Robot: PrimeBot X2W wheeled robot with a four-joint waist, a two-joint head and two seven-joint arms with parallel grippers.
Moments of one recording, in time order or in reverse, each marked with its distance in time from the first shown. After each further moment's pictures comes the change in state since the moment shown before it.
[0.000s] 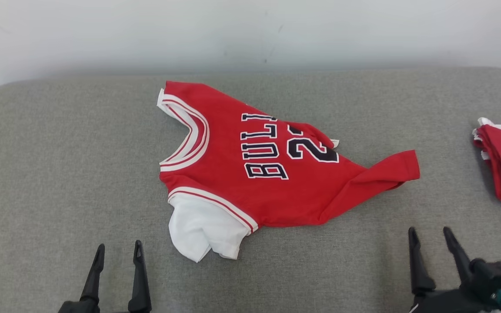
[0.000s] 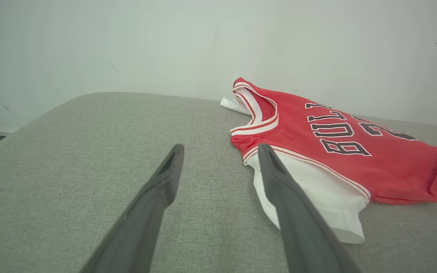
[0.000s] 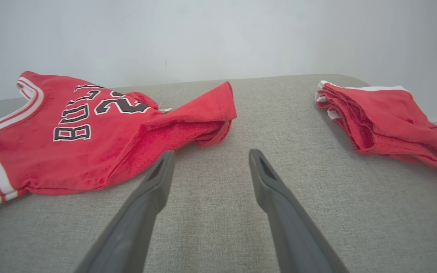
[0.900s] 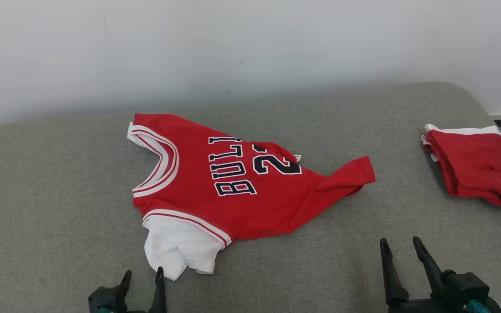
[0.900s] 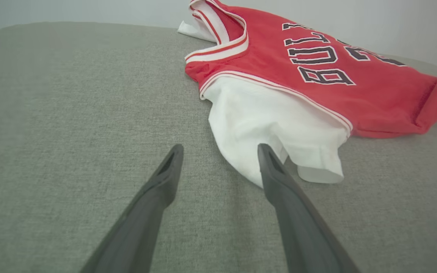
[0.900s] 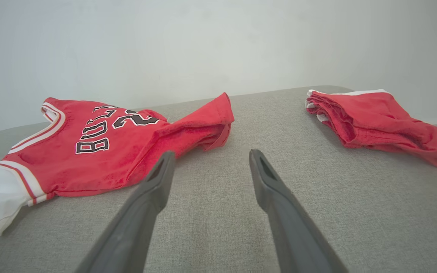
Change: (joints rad) left arm -0.105 0.000 -0.036 0.331 -0.045 -0.024 0.119; right arm -0.019 0.006 0.096 0.150 0.028 0.000 -0.144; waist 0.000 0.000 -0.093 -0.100
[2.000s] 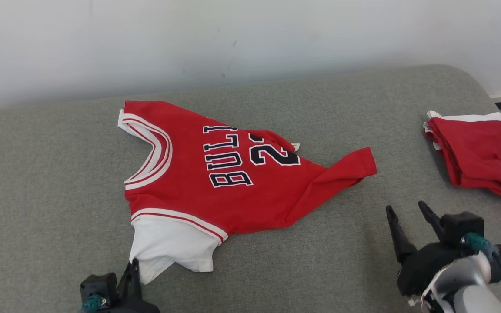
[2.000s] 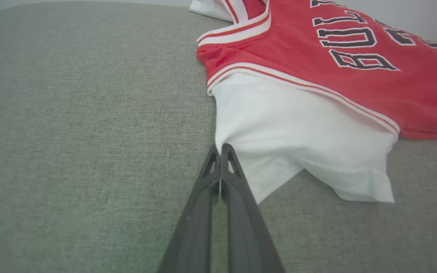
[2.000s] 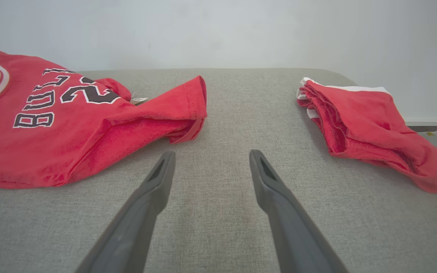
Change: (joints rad) left arm -0.078 0.024 -0.007 0.067 -0.029 0.062 0.034; right arm -0.165 -0.104 0.000 0.040 -0.022 0.000 0.245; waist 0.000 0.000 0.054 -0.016
